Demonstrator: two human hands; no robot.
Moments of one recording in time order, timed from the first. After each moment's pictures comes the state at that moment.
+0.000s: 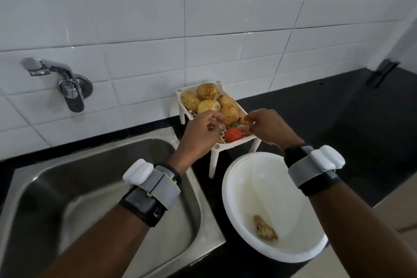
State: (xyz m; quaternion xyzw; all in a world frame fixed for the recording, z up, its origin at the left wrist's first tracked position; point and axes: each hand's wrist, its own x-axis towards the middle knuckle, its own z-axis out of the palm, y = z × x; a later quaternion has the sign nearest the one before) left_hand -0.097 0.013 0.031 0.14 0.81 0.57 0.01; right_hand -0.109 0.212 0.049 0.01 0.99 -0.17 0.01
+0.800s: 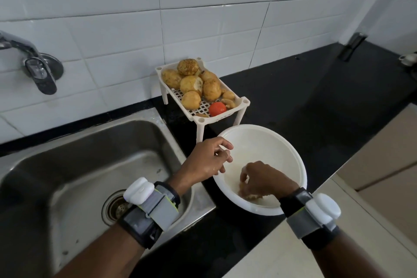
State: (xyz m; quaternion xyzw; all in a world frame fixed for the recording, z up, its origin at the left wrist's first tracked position) left_hand -0.017 0.029 -0.016 0.20 0.81 0.52 0.21; right_hand 0.036 0.199 -0.023 0.08 0.95 -0.12 0.28
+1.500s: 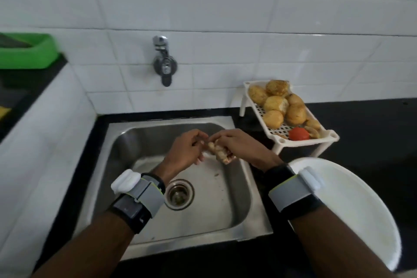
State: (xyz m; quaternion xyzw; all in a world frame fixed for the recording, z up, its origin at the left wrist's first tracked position) left_hand -0.028 -0.155 -0.019 -0.05 0.84 0.55 0.02; right_hand -0.060 0.010 0.023 -0.13 0.86 -0.45 0.22
